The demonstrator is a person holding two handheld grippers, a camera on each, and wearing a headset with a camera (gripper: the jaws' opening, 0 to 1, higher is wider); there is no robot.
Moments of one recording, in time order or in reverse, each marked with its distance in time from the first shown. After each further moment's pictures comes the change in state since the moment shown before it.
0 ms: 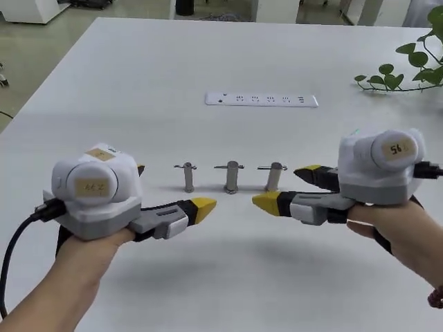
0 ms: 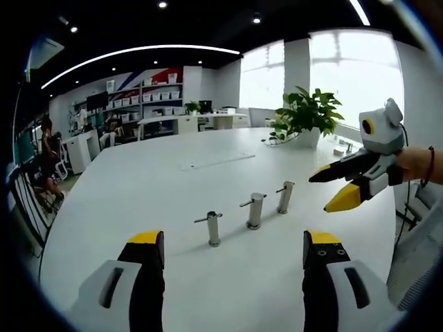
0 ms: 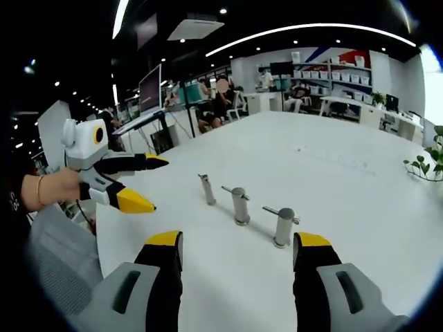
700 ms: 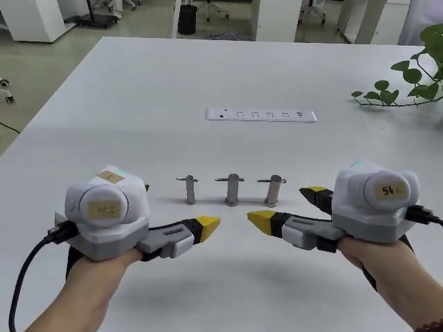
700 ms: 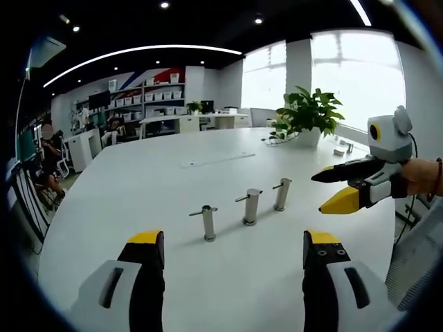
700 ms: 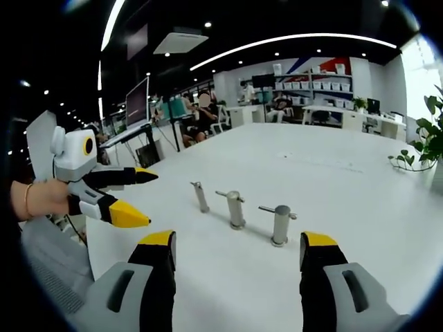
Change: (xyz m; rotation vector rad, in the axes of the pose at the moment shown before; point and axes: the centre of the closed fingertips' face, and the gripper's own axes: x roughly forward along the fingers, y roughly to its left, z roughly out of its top) left arm -0.005 -0.008 -0.007 -0.014 -0.002 0.011; right arm -0.001 -0.002 0.001 0.046 -0.092 -0.097
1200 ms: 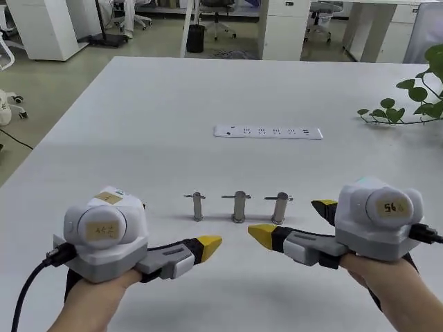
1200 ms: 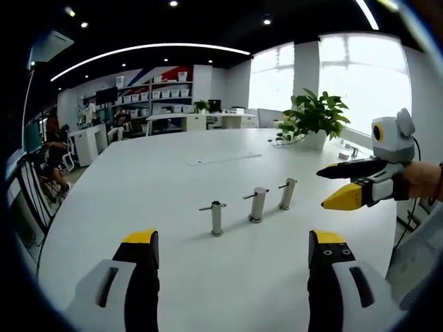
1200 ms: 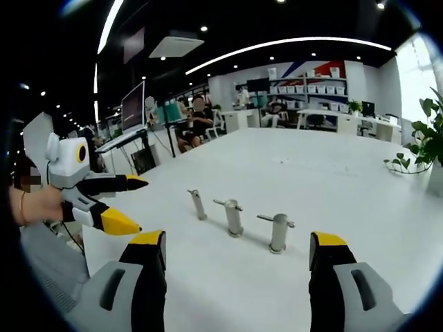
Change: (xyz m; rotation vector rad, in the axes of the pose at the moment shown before) left arm -0.009 0.010 -0.003 -0.032 0.002 0.033; right arm 0.001 0.001 0.009 -0.007 -0.023 -0.031
